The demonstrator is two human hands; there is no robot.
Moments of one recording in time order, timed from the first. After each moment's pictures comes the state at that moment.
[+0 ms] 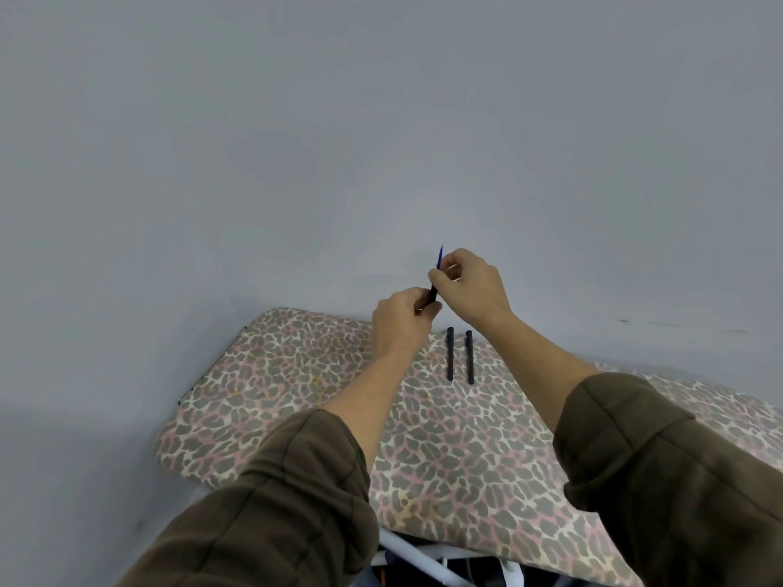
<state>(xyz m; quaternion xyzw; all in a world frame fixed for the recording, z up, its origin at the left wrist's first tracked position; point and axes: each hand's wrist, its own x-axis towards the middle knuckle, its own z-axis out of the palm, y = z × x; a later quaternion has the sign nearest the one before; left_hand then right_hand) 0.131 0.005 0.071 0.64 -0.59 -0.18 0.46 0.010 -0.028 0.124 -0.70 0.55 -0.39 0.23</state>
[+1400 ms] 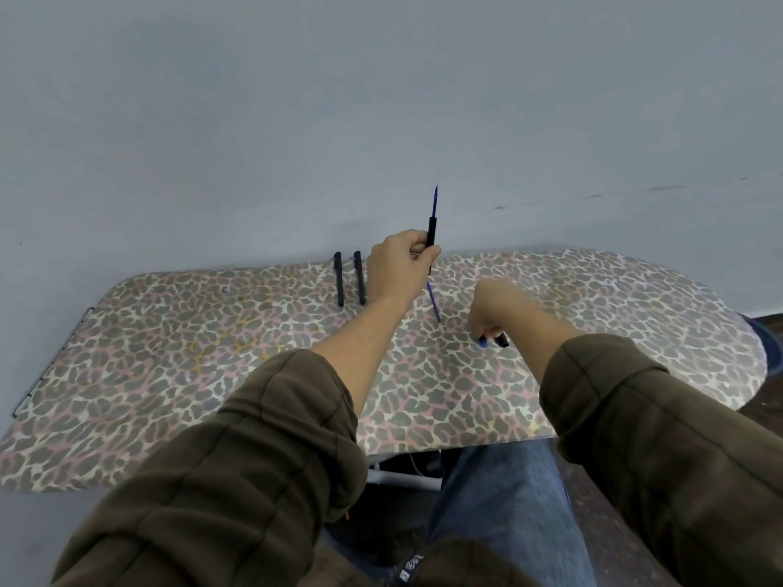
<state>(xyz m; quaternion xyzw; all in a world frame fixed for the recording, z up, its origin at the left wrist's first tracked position) -0.040 0.005 0.036 0.56 -0.65 -0.27 0.44 -0.199 0.014 0.016 -0.60 0.77 0.15 0.18</state>
